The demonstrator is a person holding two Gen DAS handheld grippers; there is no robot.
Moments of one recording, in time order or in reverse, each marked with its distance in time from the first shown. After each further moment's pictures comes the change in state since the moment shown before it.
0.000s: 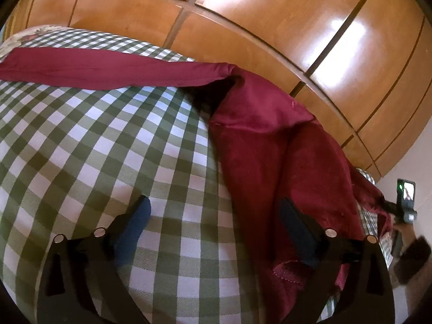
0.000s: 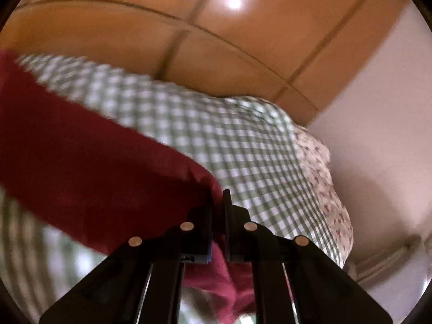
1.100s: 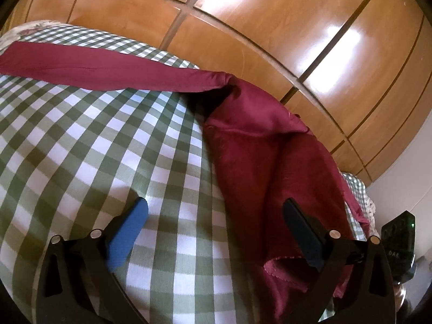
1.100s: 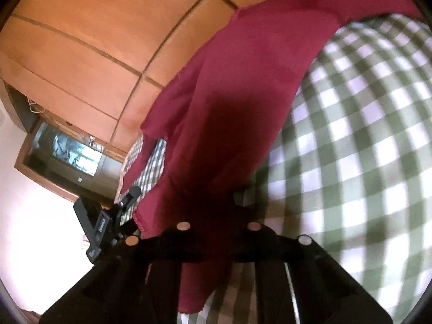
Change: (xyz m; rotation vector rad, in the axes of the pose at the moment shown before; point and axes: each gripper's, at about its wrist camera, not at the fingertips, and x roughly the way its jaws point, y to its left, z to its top) left arm -0.007 0.007 -0.002 -0.025 -0.022 -0.056; right arm -0.147 0.177 -0.115 0.365 0.215 1.418
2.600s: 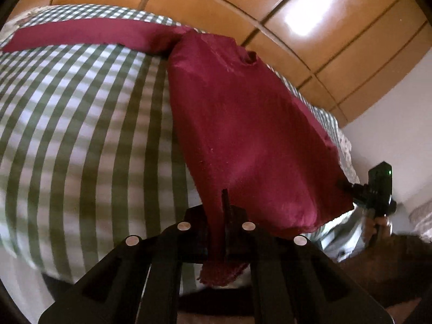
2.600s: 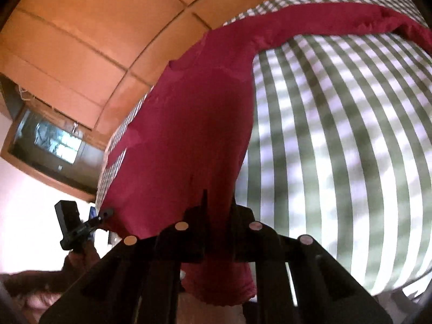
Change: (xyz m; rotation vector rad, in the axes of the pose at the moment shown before) left arm -0.106 -0.029 -0.054 0.091 0.335 -0.093; right arm -0.123 -0.025 -0.044 -0.026 0.084 -0.137
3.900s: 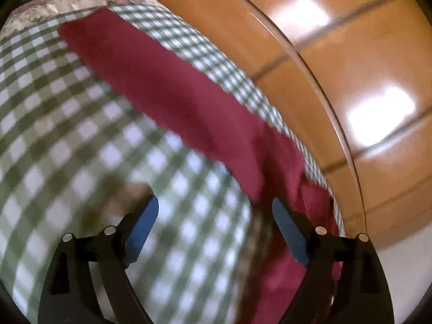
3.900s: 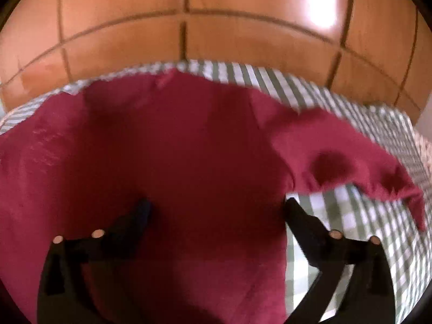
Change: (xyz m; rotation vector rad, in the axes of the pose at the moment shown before) left arm 0.009 0.147 0.143 -0.525 -0.358 0.180; right arm 0.156 0.043 0.111 -0.362 -0.241 -0.671
